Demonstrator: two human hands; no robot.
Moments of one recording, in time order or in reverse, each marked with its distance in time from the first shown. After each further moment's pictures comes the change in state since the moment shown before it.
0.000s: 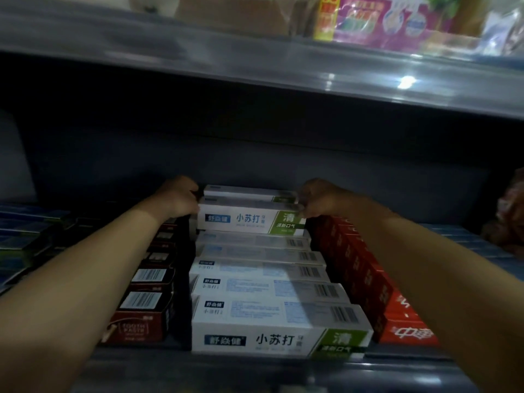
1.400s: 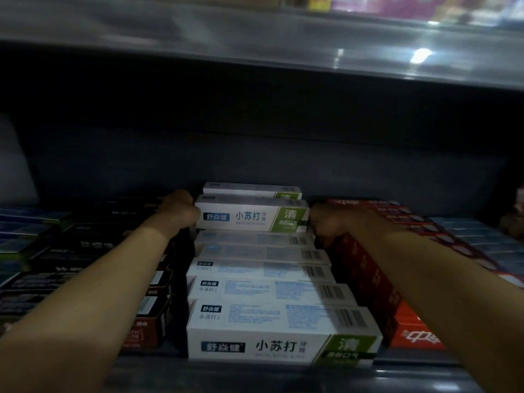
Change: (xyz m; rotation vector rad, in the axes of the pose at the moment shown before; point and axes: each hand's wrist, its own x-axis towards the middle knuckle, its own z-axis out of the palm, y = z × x) left_hand 0.010 -0.011 0.033 -0.090 0.033 -0.202; right_hand 0.009 0.027 0.038 -0.207 -0.193 -0.010
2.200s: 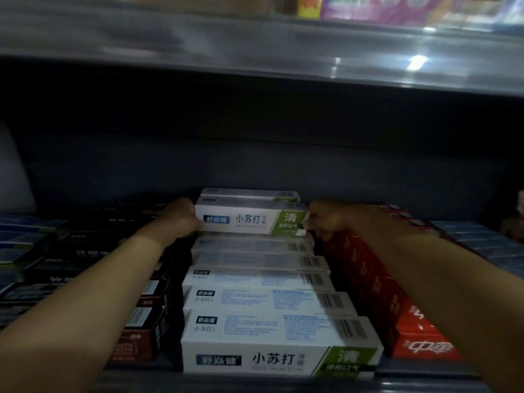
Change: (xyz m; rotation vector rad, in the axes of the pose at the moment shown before) left_hand -0.002 0.002 0.001 -0.034 -0.065 0.076; right_hand 0.000 0.003 -0.013 0.332 0.037 0.000
